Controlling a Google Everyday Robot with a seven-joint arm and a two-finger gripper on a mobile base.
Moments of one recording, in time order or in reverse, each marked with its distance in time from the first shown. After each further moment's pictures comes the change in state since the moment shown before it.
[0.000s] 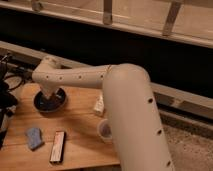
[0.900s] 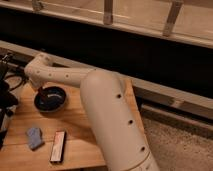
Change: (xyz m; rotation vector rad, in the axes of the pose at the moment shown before) arm -0.075 0.016 0.041 -0.052 -0.109 -0.049
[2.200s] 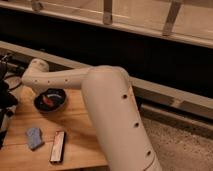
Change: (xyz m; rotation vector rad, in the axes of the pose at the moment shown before) arm 0.034 0.005 -0.015 0.131 0.049 0.020
